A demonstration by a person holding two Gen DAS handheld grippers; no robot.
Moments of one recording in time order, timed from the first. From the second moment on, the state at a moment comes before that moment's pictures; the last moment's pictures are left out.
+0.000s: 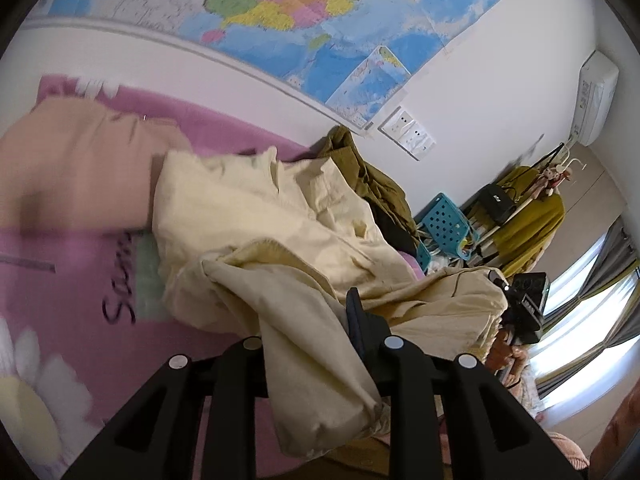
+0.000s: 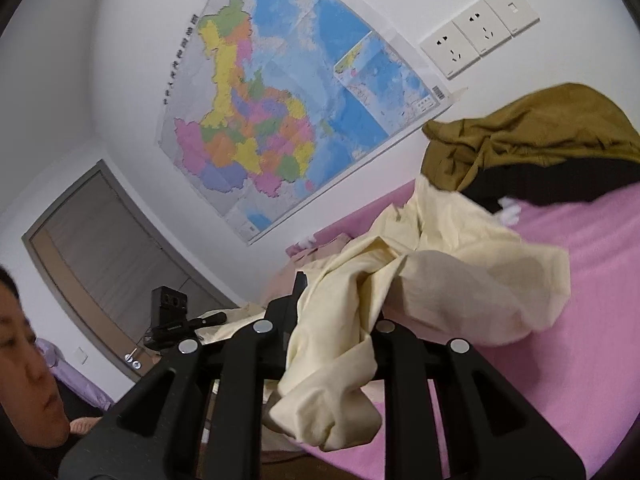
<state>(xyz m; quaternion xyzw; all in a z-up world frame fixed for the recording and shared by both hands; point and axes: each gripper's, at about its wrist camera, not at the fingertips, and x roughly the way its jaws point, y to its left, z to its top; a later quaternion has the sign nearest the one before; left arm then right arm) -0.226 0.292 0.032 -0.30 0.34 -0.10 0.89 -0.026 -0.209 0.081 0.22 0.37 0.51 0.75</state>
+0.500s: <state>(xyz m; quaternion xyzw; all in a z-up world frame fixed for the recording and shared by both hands) -0.138 0.329 0.049 -0.29 0.36 -0.06 0.88 0.076 -0.154 0.080 0.22 0.40 0.46 0.76</state>
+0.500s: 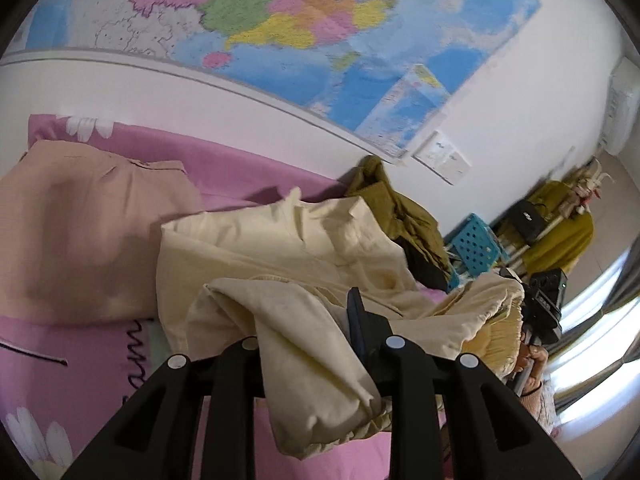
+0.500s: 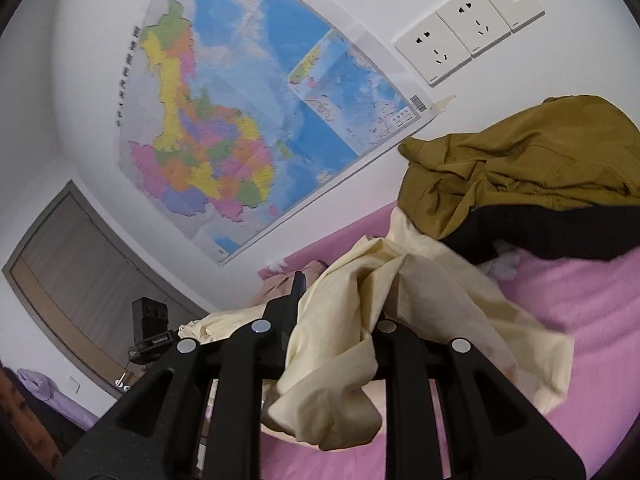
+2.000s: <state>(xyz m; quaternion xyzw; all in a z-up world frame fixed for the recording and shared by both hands) 0.011 0.385 -0.032 -0.29 0.48 0.06 0.83 0.200 -0.087 0.005 0.22 0.51 0.35 0.76</state>
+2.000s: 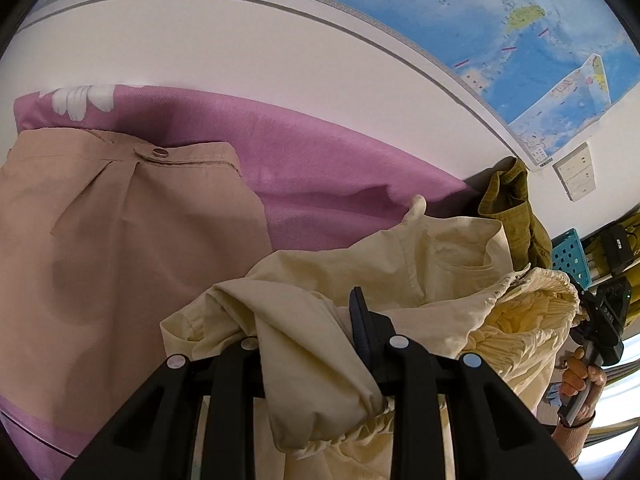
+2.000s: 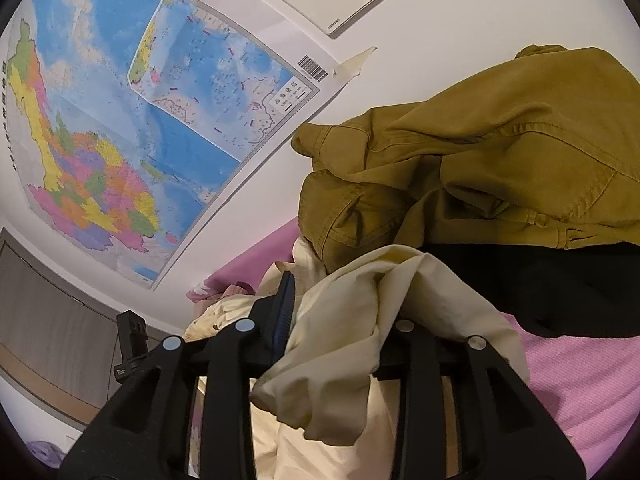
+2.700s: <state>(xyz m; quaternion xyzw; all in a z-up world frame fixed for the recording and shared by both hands) 0.026 0.393 -0.052 -0.34 0.50 0.07 0.79 0.076 0.023 0.009 -0.16 0.37 0.40 0.82</state>
